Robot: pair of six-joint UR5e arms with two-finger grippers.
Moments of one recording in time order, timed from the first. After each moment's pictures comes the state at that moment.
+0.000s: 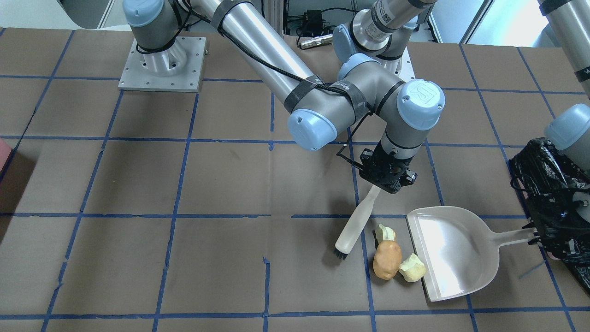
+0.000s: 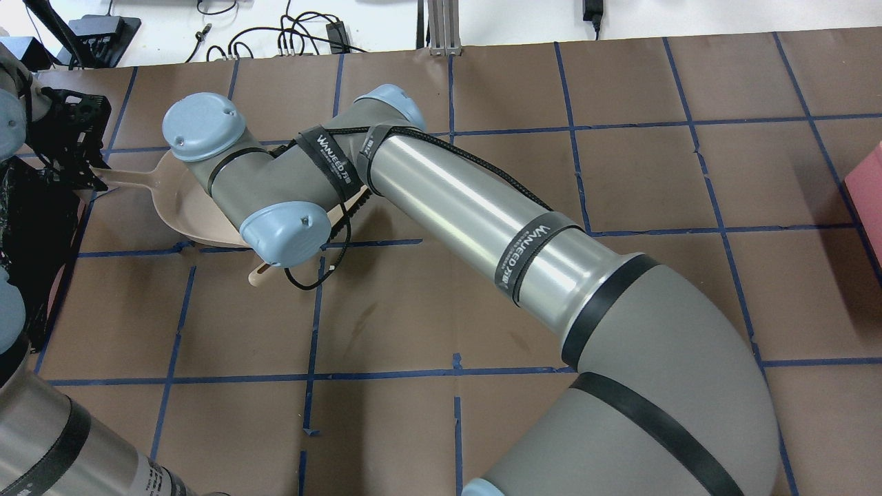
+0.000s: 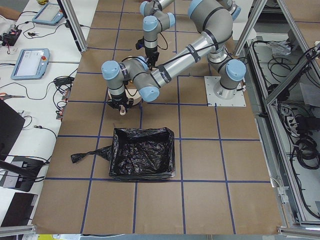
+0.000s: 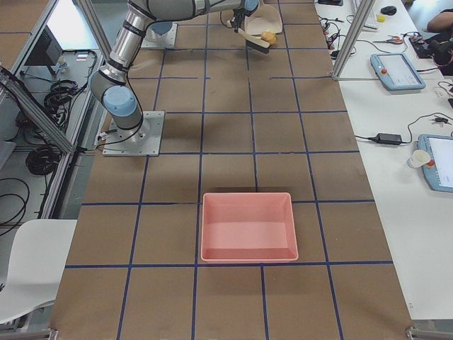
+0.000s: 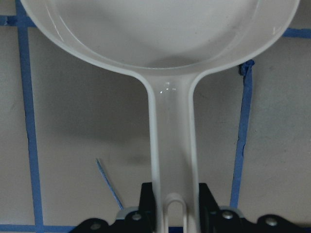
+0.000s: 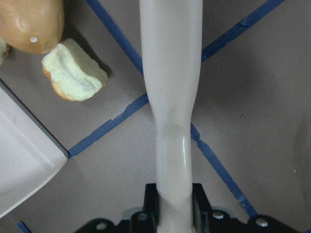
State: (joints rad) left arm -1.06 -2.10 -1.44 -1.17 1.65 2.03; right arm 2.30 -0.74 0.98 -1.84 -1.49 1.31
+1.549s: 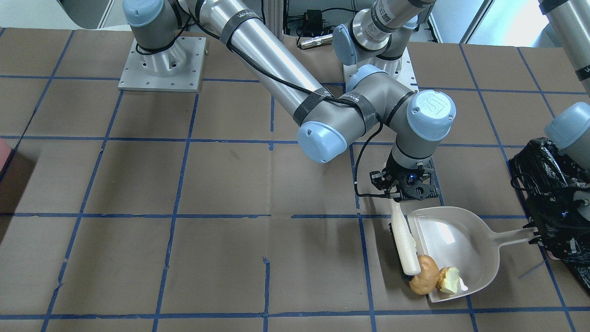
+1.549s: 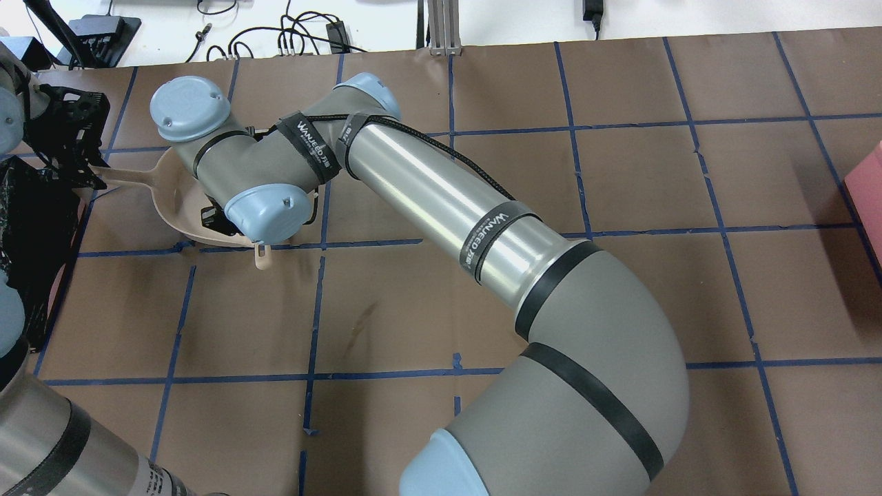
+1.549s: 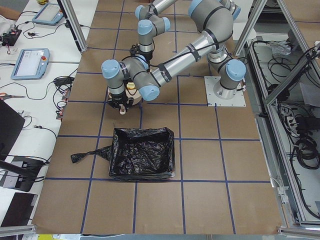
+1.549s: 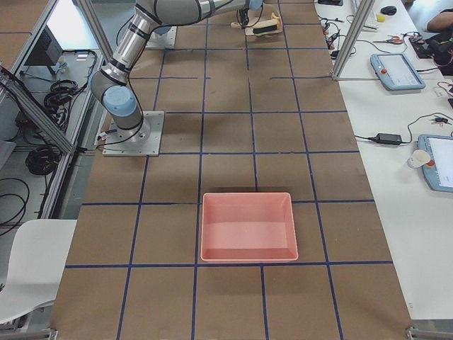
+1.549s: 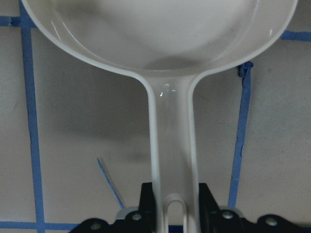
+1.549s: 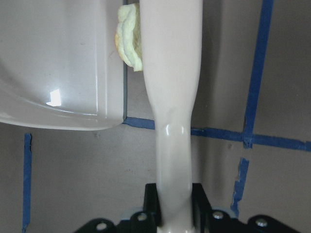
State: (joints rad) left arm -1.06 -2.08 -1.44 -1.18 1.65 2.02; right arm 2.30 -0.67 0.86 -1.90 -1.47 0.45
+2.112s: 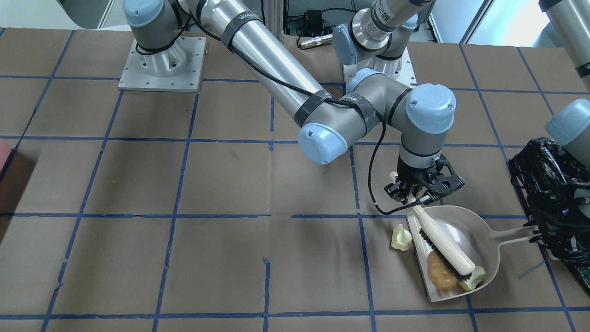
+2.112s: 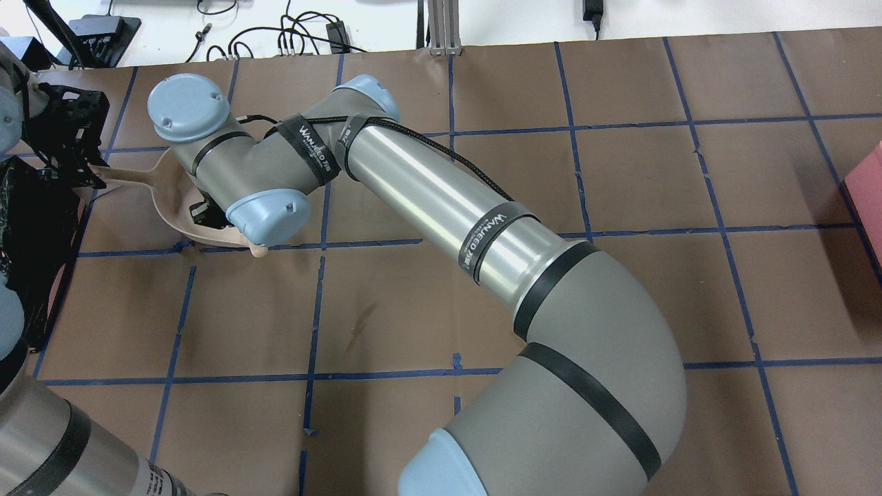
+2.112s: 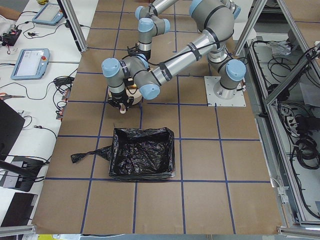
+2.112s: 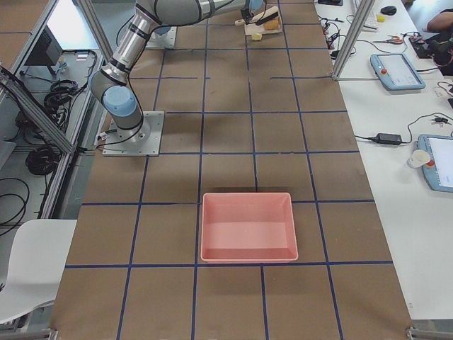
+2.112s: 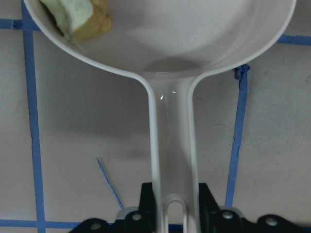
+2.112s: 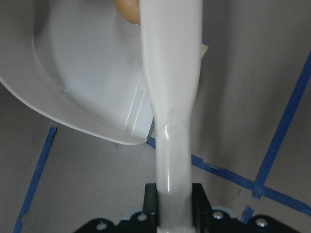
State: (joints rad) left arm -1.06 -2.08 -1.44 -1.18 1.65 2.01; right arm 2.30 -0.66 0.86 -1.99 -1.46 0.30
